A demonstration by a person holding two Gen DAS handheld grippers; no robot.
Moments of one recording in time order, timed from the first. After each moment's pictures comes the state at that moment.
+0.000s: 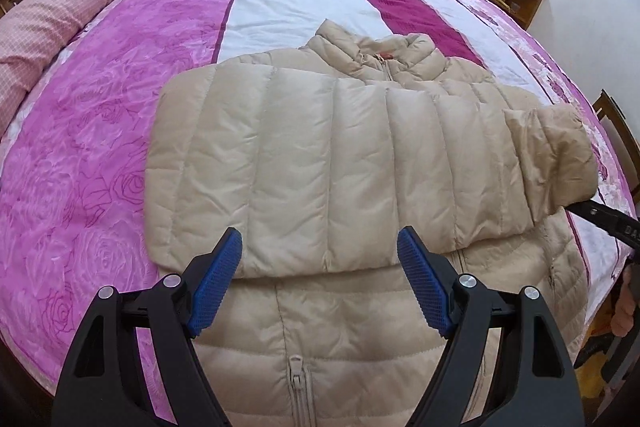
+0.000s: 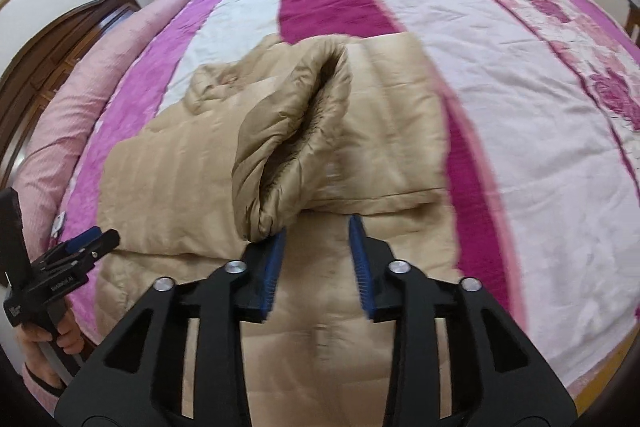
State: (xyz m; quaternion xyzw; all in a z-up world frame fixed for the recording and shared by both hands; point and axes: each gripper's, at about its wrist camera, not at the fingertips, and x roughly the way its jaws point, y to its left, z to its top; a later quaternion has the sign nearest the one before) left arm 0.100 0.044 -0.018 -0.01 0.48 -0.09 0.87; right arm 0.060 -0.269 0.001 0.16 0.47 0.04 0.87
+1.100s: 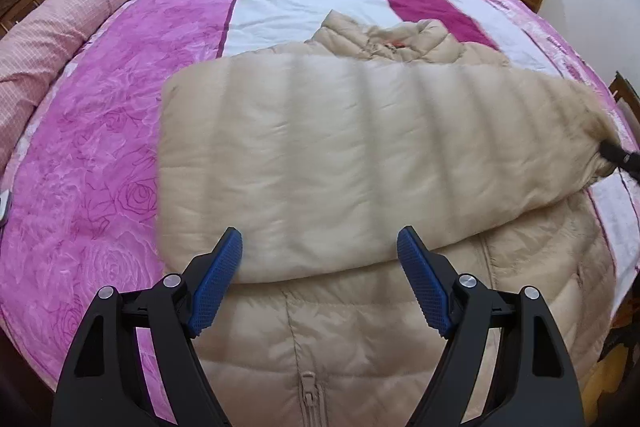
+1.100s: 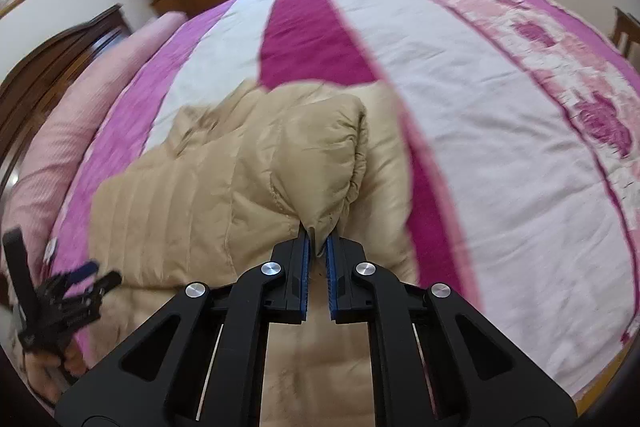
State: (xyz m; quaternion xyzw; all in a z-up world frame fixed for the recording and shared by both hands) left arm 0.111 0.034 -0.030 0.03 0.49 -0.06 0.87; right arm 0.085 -0.299 0.016 0.16 0.43 0.01 0.89
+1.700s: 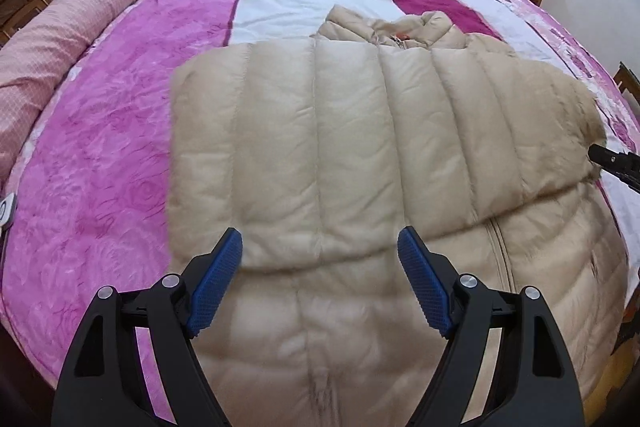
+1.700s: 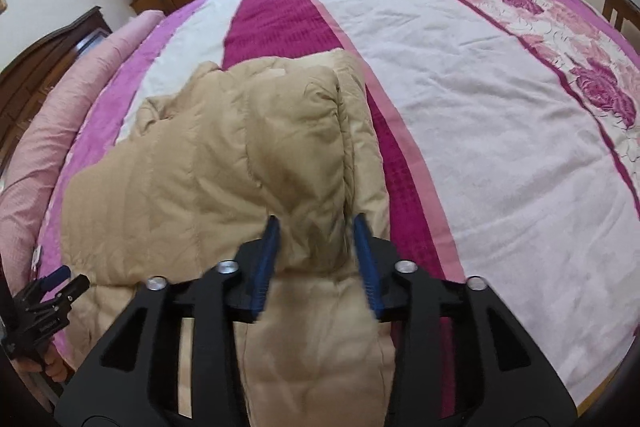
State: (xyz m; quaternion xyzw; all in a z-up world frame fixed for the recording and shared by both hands) left arm 0.097 0.039 -0.033 0.05 0.48 -0.06 0.87; right arm 0.082 -0.317 -0.023 0.17 0.45 0.00 0.88
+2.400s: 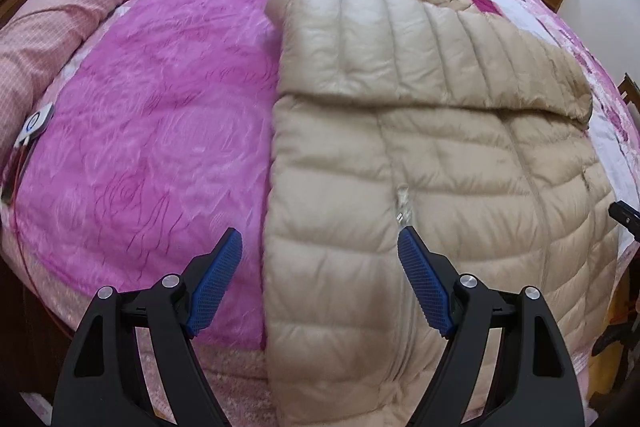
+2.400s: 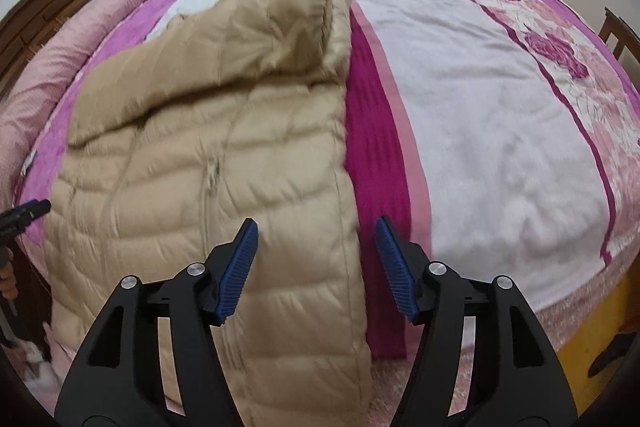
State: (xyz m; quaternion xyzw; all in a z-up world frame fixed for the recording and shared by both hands) left arm 0.002 0.111 -0.036 0.01 0.52 -0.03 0.86; right arm -0.050 -0.302 -0.037 0.09 0.49 0.02 0.87
